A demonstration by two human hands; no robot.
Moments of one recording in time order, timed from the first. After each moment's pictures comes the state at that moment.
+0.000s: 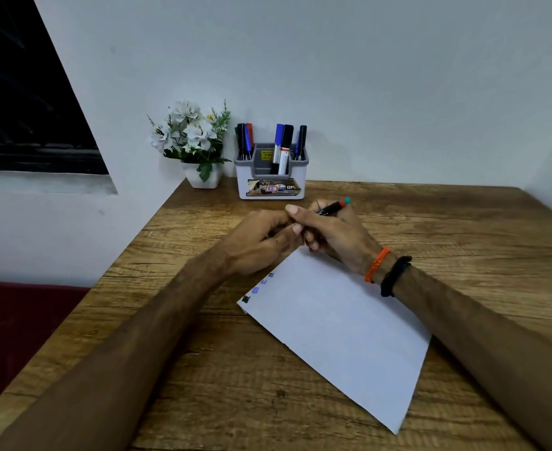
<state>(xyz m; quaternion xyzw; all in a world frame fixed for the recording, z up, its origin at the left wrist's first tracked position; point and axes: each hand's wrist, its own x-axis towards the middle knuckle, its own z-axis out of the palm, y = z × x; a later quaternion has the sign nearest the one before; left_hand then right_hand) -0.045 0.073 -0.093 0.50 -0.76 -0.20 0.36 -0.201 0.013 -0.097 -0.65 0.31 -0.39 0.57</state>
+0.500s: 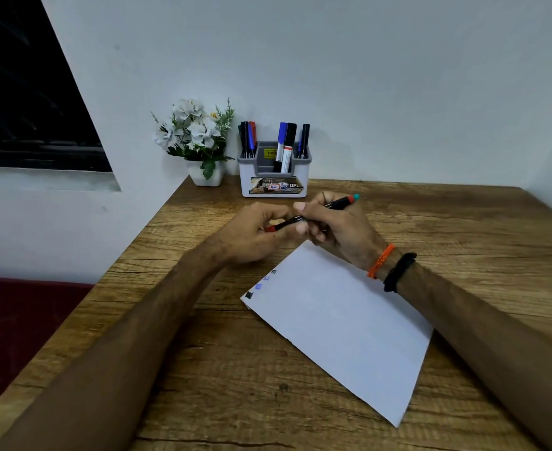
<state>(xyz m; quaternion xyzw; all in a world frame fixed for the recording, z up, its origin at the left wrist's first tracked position) -0.031 0.068 -0.092 0.50 -0.75 -0.26 0.34 -0.204 0.012 -0.092 -0.63 0.25 -0.41 0.61</state>
